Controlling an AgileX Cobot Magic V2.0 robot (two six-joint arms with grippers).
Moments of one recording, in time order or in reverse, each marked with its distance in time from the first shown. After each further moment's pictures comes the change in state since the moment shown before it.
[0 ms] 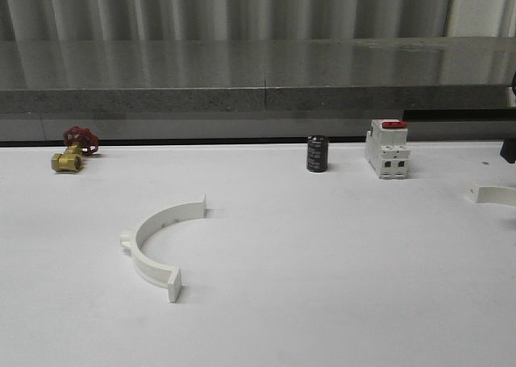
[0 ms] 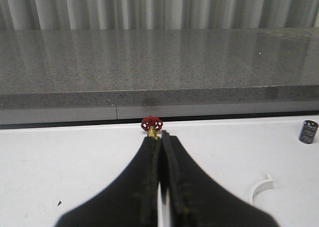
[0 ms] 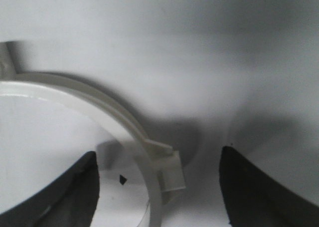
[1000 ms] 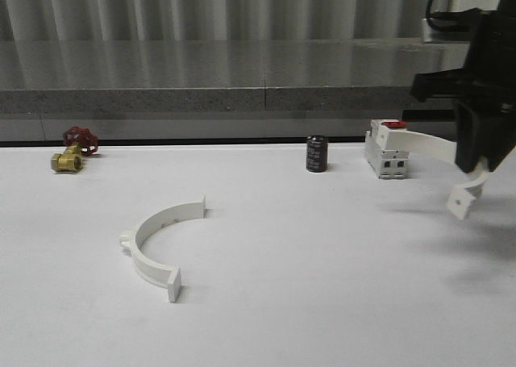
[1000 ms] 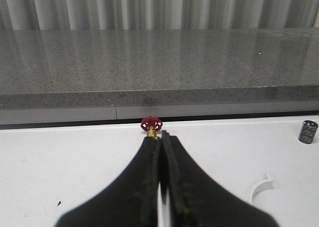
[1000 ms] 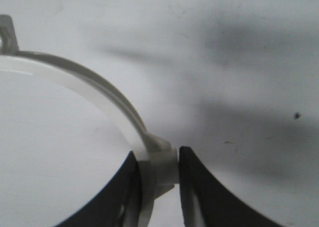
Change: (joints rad) left arm 0.000 0.000 0.000 0.000 0.000 0.000; right arm 0.341 -0.193 -0.006 0.006 0.157 0.237
